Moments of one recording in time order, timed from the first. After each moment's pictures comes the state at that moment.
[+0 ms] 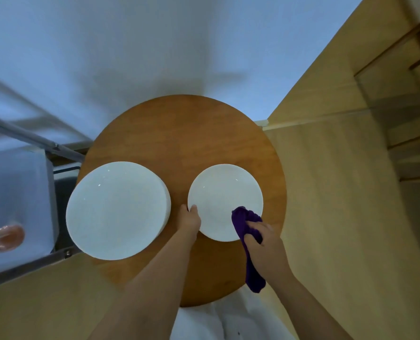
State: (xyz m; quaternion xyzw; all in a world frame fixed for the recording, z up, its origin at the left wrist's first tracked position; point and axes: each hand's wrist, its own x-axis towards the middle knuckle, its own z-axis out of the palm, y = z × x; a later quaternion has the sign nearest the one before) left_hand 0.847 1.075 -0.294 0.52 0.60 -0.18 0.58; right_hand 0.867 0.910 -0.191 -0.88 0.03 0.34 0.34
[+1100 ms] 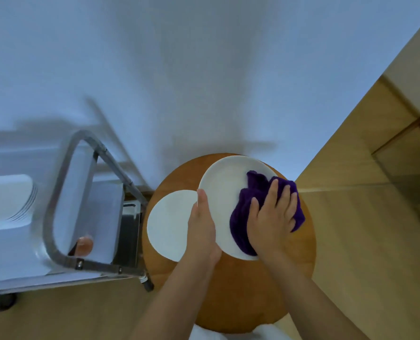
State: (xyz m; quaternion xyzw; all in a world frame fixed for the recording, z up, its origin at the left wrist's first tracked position) left_hand 0.776 1.121 -0.074 0.39 0.50 0.10 0.77; right_hand 0.842 1.032 -0.081 -0.97 -0.06 0.05 0.25
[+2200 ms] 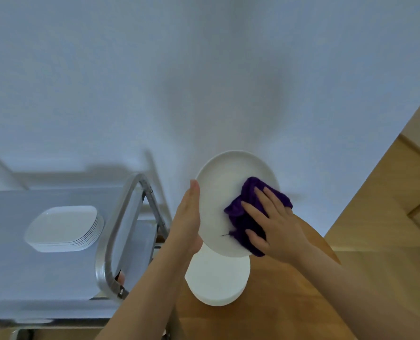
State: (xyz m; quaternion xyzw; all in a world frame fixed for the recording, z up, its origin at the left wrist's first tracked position) left_hand 0.726 1.213 0.033 0.54 0.35 0.19 0.75; right_hand 0.854 1.062 -0.013 -0.81 -0.55 -0.13 0.14
